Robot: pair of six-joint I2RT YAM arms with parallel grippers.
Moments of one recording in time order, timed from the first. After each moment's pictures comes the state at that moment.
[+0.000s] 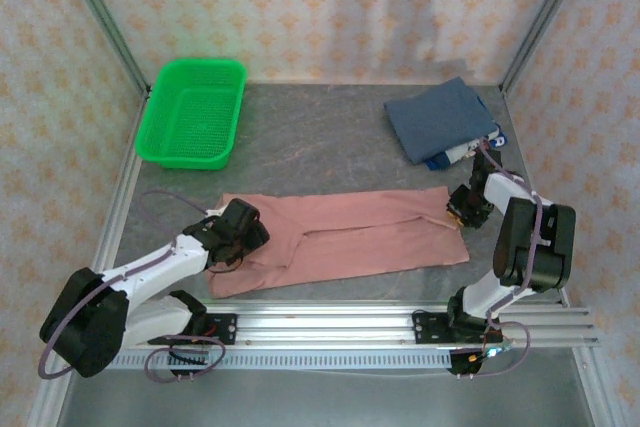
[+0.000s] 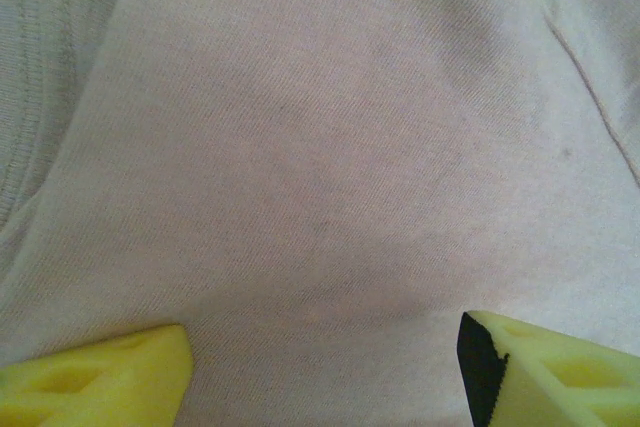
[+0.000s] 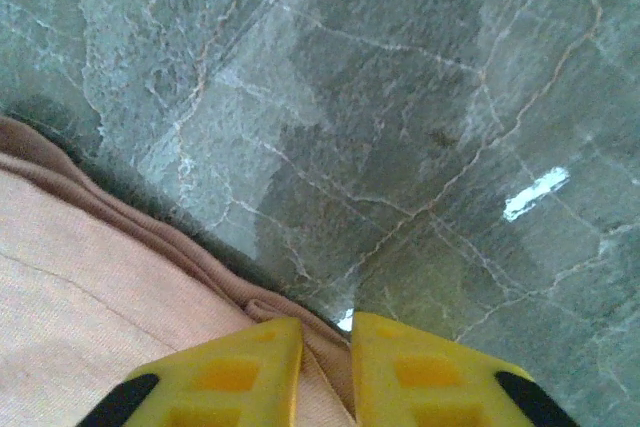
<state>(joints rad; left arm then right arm) -0.50 1.12 0.45 -0.48 -0.13 -1.09 -0.22 1.58 0.86 -0.67 -0.10 0.60</state>
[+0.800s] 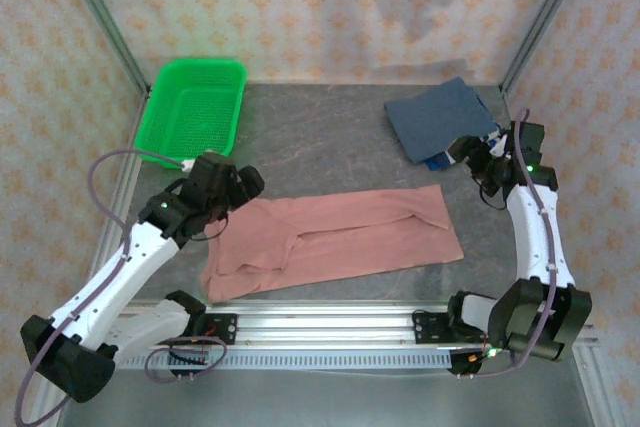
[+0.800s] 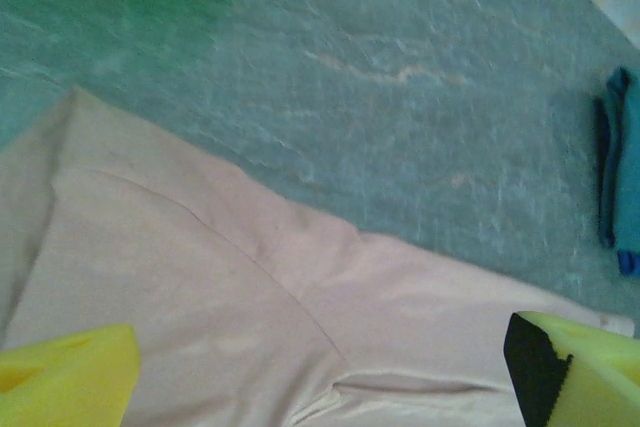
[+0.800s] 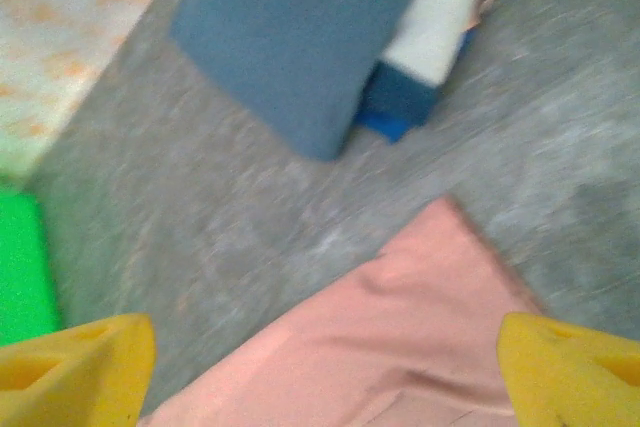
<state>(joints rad) -0.41 0.99 0.96 -0.83 -0.17 -0.96 -0.23 1.19 1.05 -0.73 -0.40 0.56</state>
